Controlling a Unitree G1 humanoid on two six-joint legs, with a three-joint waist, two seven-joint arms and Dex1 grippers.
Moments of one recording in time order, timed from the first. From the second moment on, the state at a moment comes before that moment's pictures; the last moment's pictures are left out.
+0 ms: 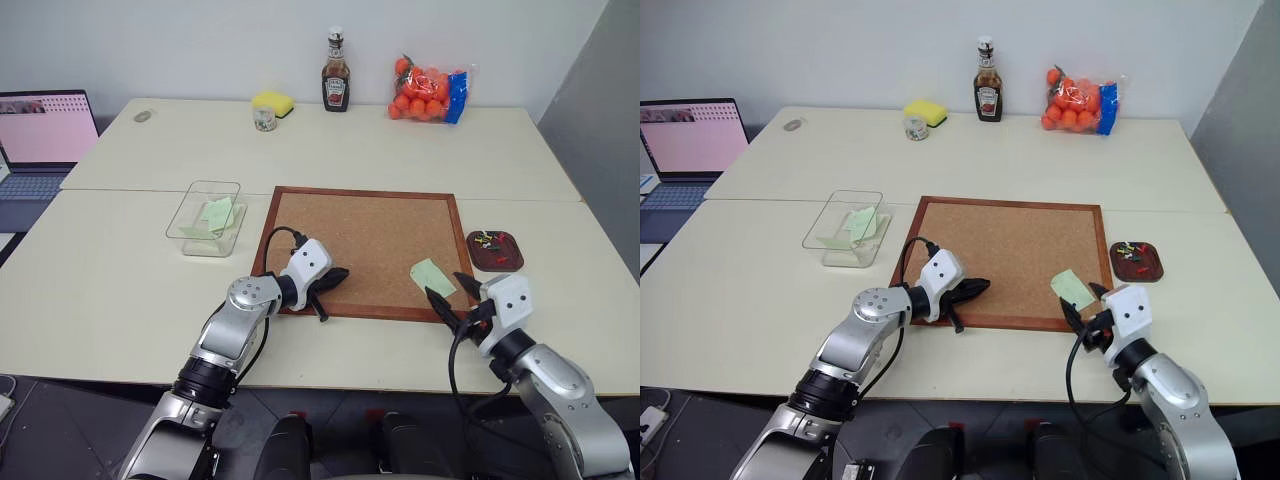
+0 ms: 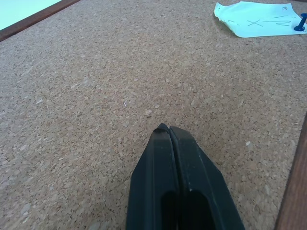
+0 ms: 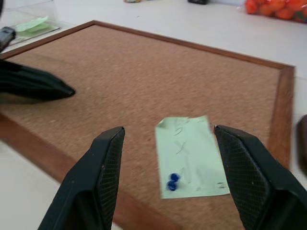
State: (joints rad) left arm -0.43 0.35 -0.26 0.11 -0.07 0.30 -0.77; right arm 0.19 -0.37 -0.03 -0.58 0.25 0.40 0.39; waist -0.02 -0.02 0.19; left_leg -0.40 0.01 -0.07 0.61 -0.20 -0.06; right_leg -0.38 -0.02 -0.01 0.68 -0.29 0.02
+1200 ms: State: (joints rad) left arm -0.43 0.35 -0.26 0.11 -0.07 0.30 -0.77; right arm 0.17 -0.33 -0.01 -0.39 0.20 0.28 0.37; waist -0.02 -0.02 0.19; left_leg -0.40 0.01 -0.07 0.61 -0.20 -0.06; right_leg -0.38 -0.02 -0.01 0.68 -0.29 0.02
